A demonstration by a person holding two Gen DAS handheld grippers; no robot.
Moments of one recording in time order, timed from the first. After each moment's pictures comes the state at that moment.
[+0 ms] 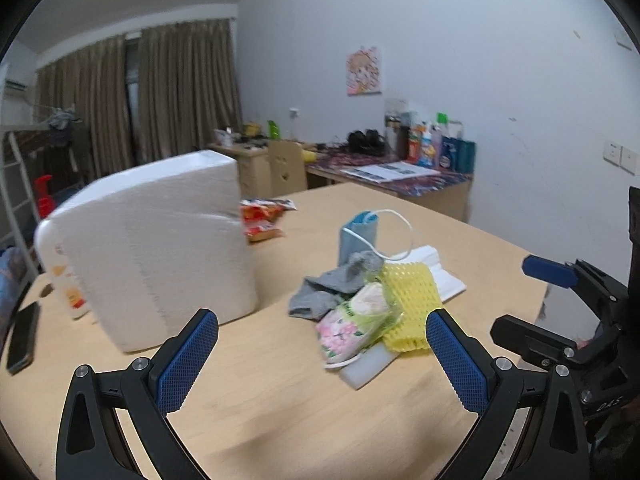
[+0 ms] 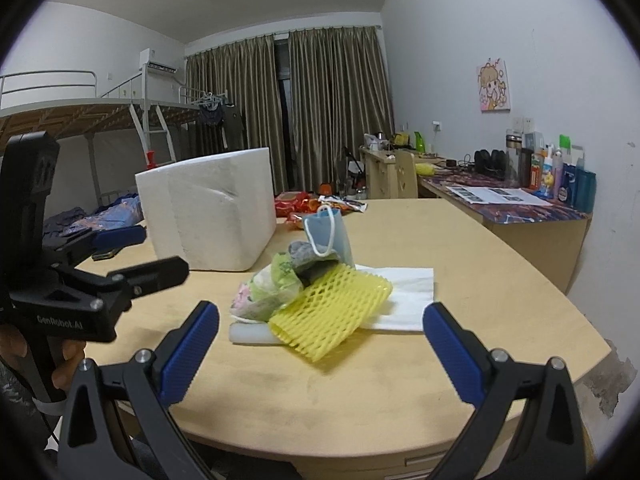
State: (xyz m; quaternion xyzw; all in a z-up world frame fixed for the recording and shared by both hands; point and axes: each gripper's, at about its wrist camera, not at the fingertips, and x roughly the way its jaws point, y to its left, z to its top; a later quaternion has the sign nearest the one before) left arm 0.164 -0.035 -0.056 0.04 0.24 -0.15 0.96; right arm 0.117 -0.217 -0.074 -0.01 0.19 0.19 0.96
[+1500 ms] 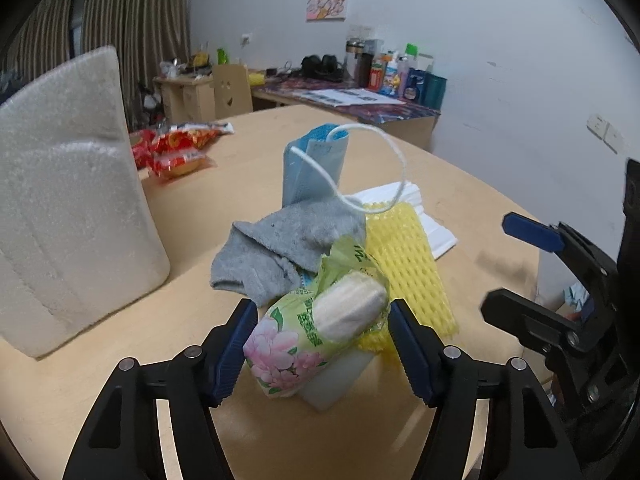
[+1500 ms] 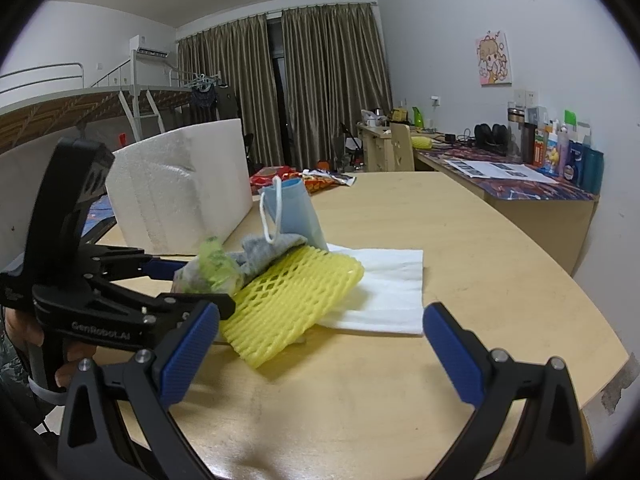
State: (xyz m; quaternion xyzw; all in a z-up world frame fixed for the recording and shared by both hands) left arm 0.241 -0.066 -0.101 0.05 0.36 -0.24 0.90; right arm 0.161 -0.232 -0.093 -0.01 0.23 0.19 0.95
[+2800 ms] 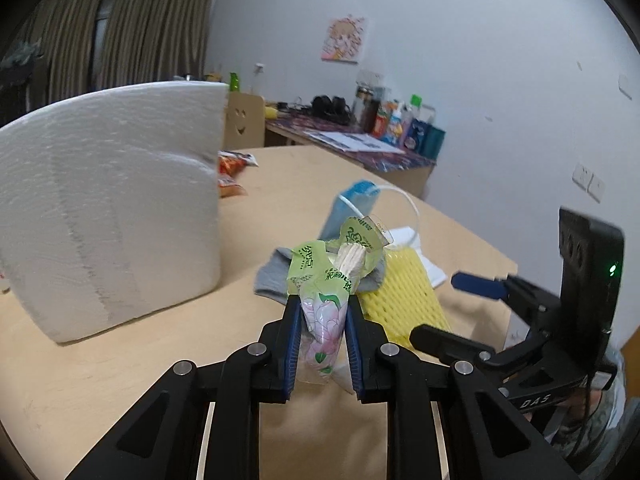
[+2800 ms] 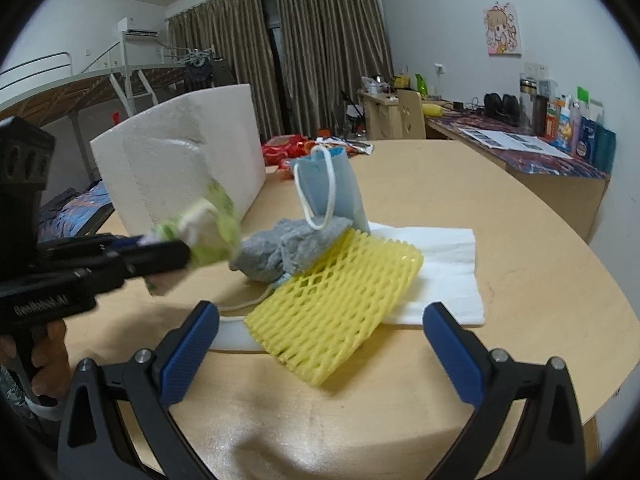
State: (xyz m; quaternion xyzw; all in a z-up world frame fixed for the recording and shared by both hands) left arm 0.222 -0.003 -0.079 -0.04 0.31 -0.25 0.92; right arm 0.177 -0.191 -0.102 0.00 0.30 0.18 0.94
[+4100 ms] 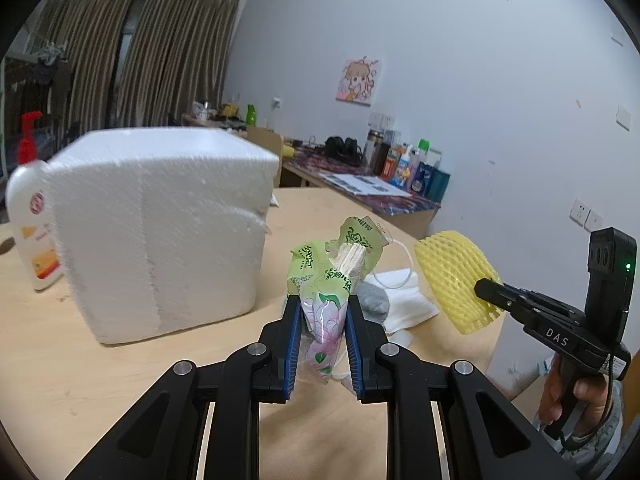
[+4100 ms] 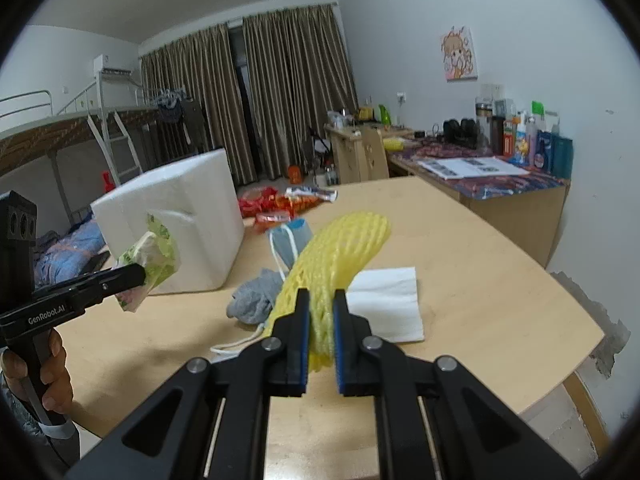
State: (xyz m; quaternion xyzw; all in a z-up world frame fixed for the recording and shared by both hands) left arm 0.174 0.038 -0.045 -0.07 0.25 -0.23 0.94; right arm 0.141 -0.213 -0.054 0.04 0.24 0.12 0.96
